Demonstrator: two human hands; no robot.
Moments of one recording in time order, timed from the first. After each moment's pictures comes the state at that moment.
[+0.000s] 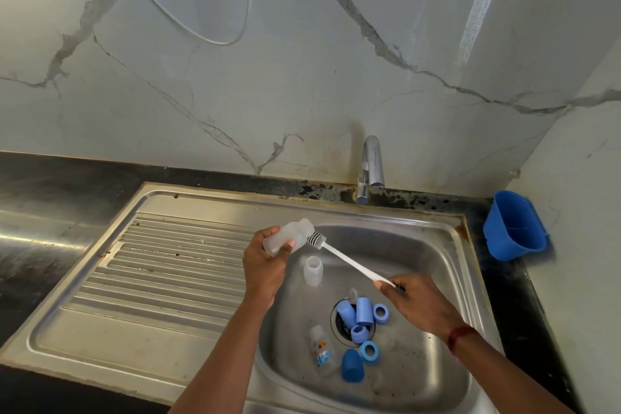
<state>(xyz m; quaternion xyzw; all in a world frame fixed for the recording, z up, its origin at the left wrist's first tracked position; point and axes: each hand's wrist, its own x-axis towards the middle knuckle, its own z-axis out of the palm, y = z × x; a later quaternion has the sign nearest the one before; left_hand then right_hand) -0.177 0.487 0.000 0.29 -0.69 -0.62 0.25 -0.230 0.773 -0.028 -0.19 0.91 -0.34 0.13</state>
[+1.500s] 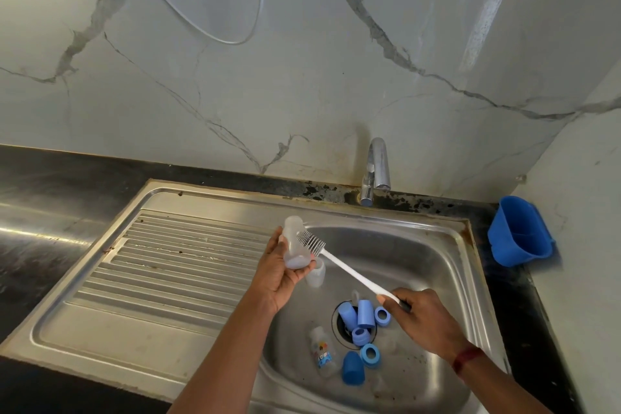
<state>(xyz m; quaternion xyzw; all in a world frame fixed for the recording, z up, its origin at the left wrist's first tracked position) -0.176 0.492 0.000 0.31 -0.31 -0.90 0.05 -0.206 0.778 -0.030 -0.24 0.89 -0.37 0.07</state>
